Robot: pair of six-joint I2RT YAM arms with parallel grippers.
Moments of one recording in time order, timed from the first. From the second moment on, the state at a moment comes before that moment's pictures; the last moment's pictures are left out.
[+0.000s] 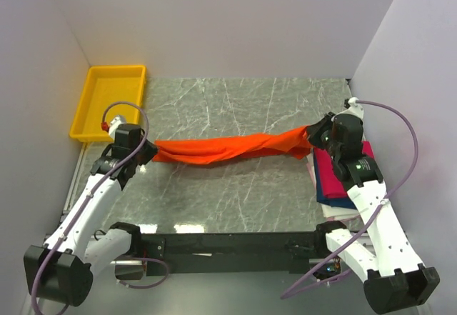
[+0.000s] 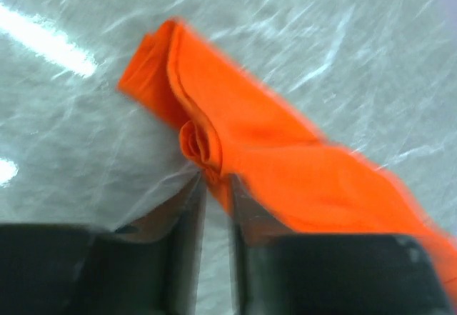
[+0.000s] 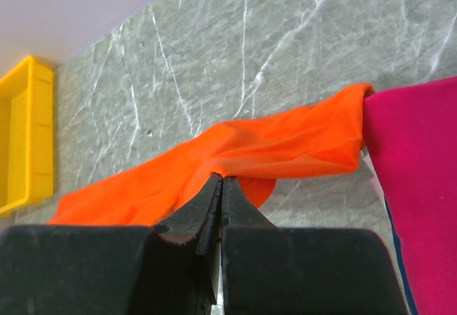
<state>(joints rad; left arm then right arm) -0.21 0.96 0.77 -0.49 -0.20 -0.91 0.17 0.86 0.92 -0.48 0.11 0.62</state>
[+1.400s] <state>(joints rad) -0.22 1.15 0.50 -0.33 -0.02 -0.98 0.14 0.91 0.84 -0.44 -0.01 0.62</state>
